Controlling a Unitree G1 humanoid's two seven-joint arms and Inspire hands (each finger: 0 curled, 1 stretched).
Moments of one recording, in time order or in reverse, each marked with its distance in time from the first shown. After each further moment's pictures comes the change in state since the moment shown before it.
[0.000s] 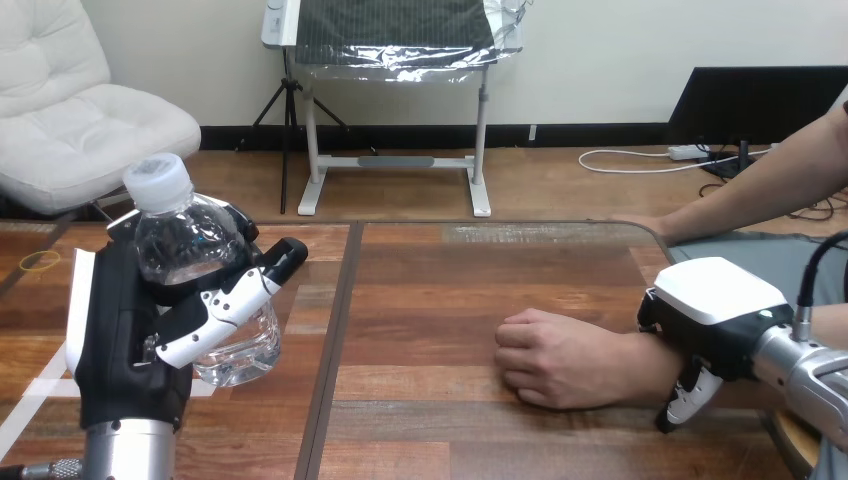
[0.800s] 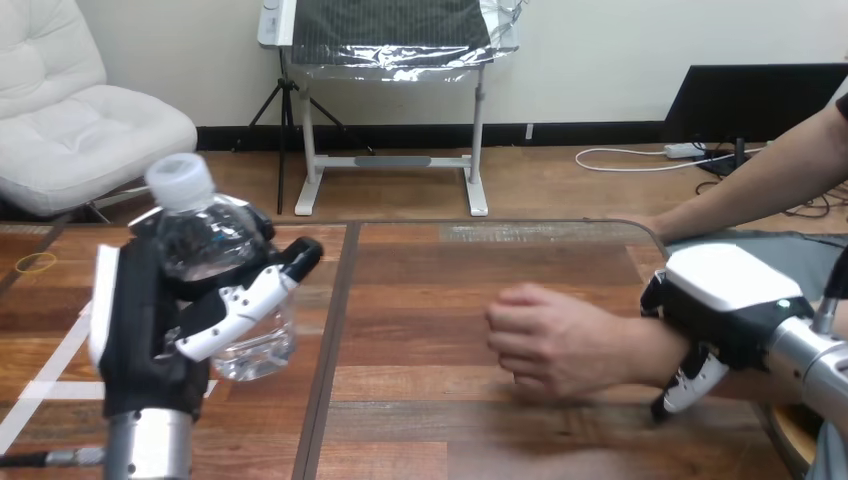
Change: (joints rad) left arm -0.047 -0.005 -0.023 0.069 0.009 -0.021 -0.007; right arm 0.061 -0.019 -0.092 -0.132 0.100 0.009 0.062
